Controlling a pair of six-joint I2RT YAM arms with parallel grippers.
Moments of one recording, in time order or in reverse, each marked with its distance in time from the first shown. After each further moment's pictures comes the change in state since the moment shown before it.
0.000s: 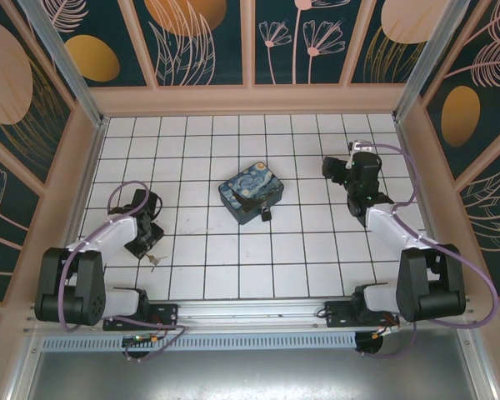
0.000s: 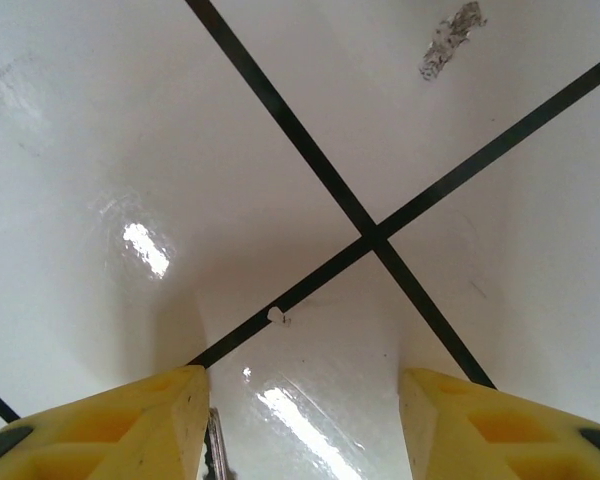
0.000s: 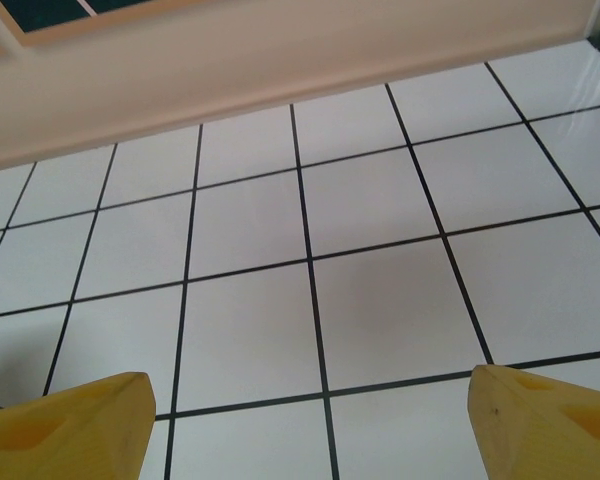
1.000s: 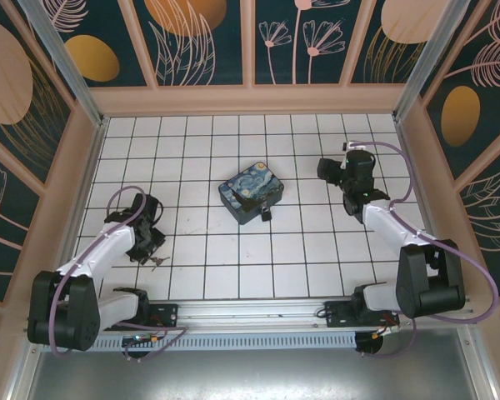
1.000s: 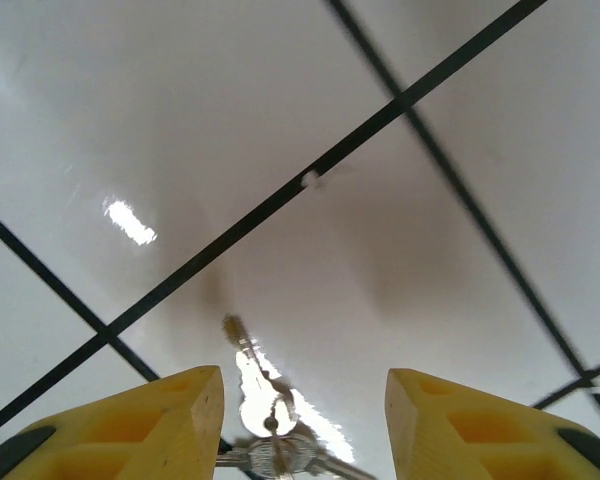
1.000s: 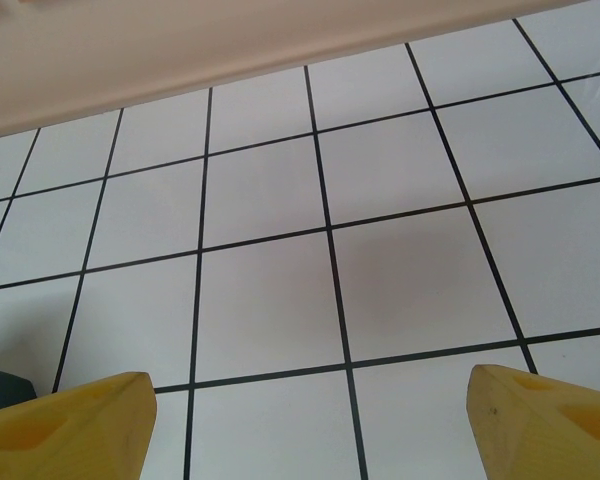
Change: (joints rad) left arm -0.044 -0.137 -0.027 -0.134 0.072 -0.041; right arm 0.040 0.019 0.037 -0.075 0.008 0.026
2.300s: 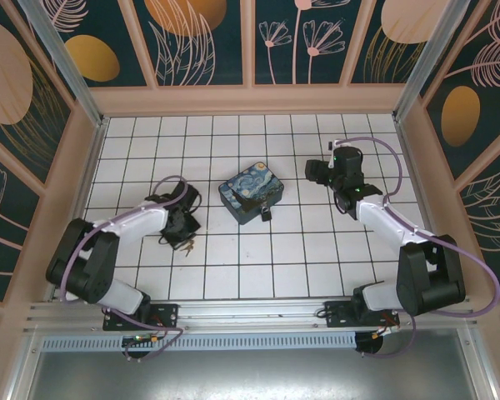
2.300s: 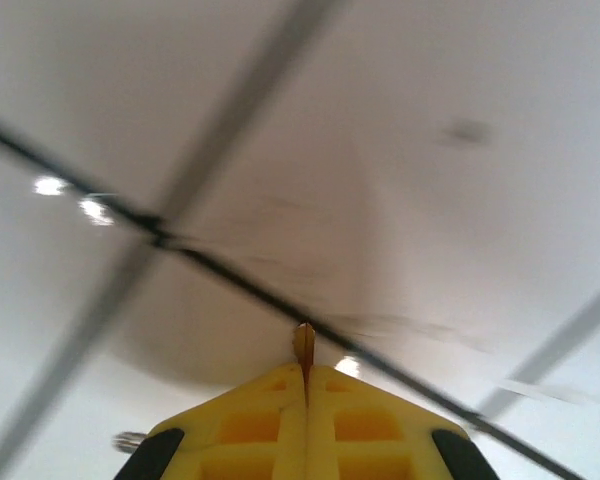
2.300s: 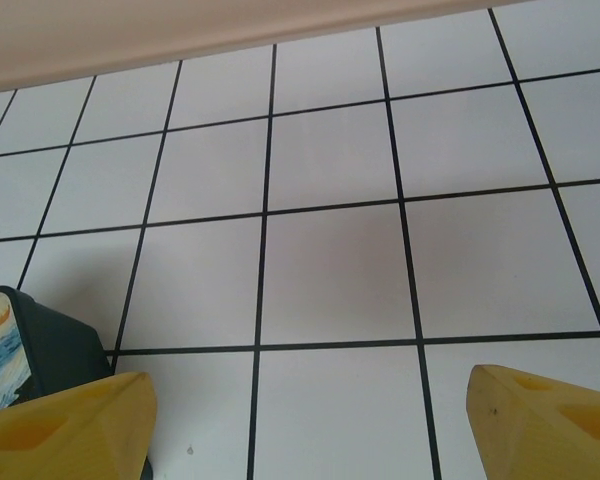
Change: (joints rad) left arm -0.321 0.347 0.222 0.199 0.163 -0.065; right arm 0.093 0.024 0.069 -0.110 -0.009 0.000
